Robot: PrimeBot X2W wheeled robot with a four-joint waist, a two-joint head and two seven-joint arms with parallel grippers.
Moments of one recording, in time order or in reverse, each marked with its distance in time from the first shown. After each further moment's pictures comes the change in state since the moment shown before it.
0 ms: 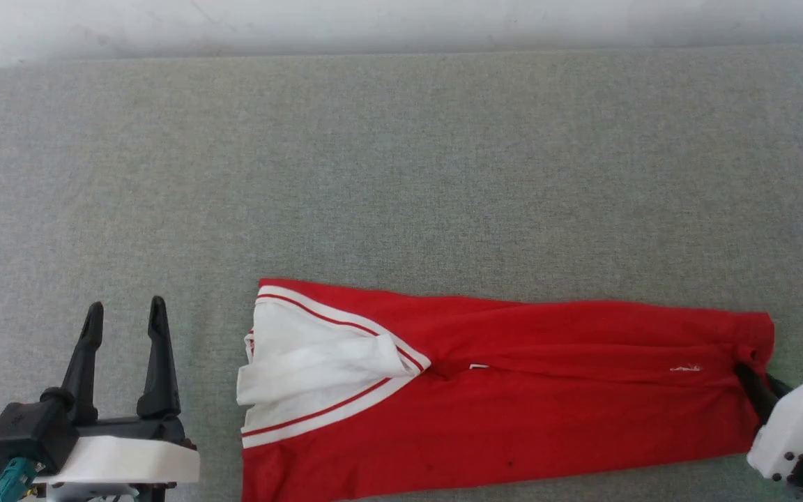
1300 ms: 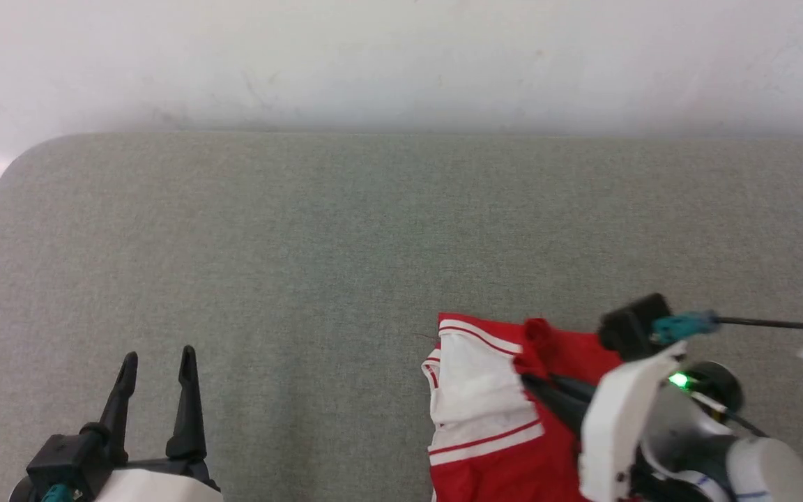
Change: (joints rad) left arm 0.064 -0.038 -0.032 0.073 0.006 -0.016 0.001; right arm -0.069 -0.027 0.487 -0.266 0.128 0.000 0.217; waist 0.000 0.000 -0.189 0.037
